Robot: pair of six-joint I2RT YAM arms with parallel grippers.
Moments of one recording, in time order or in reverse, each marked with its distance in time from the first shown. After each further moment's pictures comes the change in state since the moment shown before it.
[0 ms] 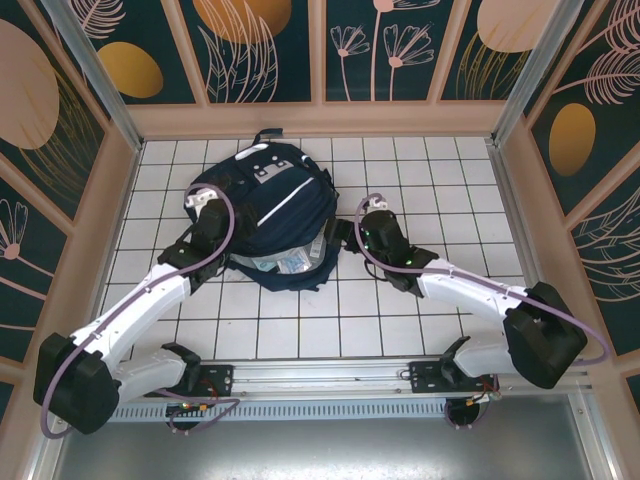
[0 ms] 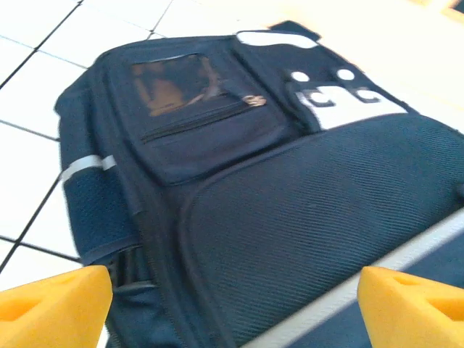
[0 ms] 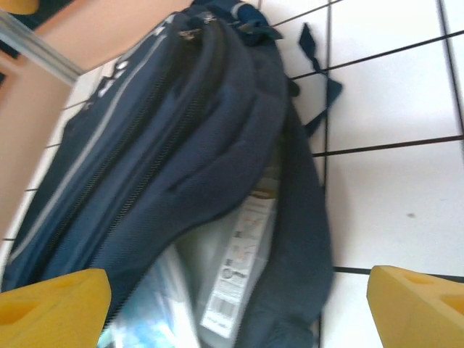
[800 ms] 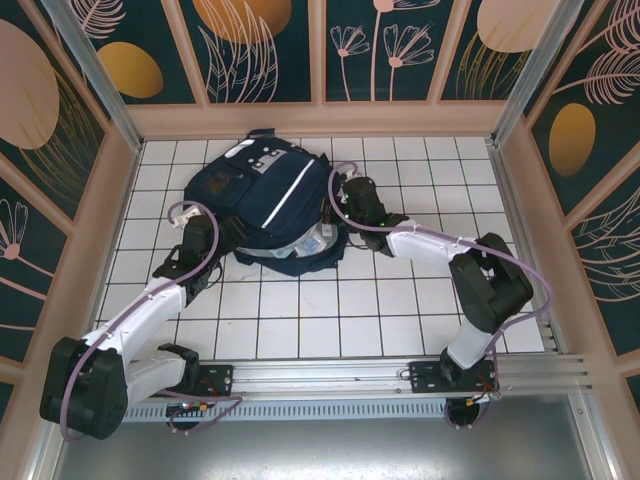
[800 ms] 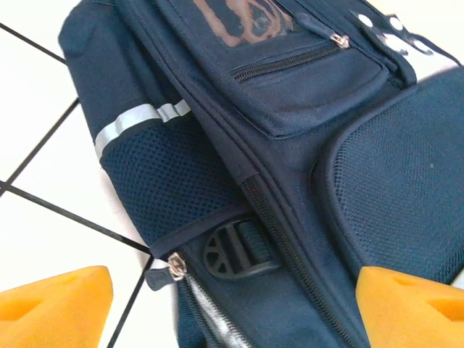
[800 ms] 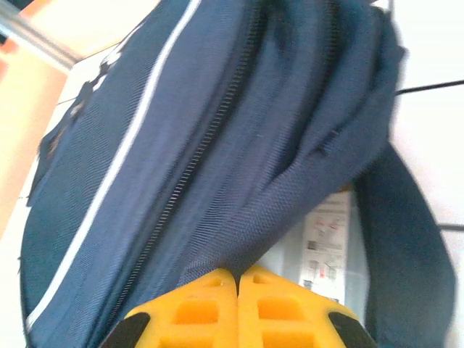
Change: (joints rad) left arm 0.157 -0.016 -0.223 0.234 0.208 -0.076; right arm -0.132 0.384 0.320 0.010 -0.156 -0.080
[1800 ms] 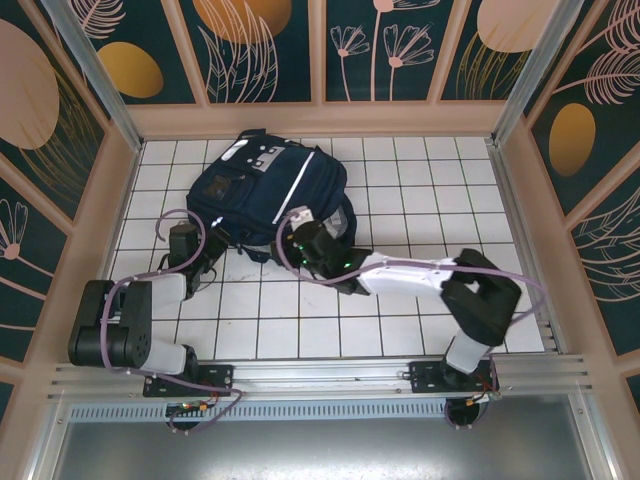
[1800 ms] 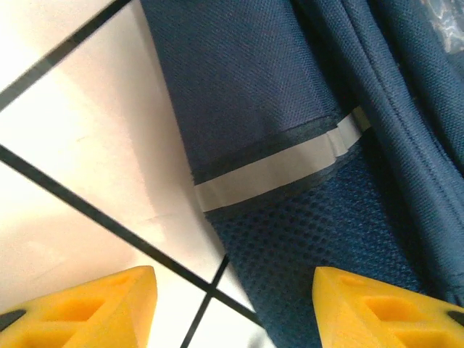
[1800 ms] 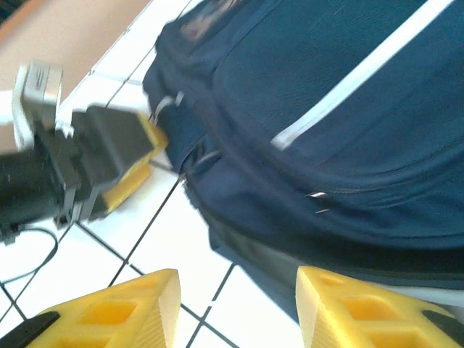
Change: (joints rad) left arm 0.278 0.346 -0.148 0.471 0.352 -0.153; right arm 0.422 0.016 -0.011 0.048 0.196 -0.135
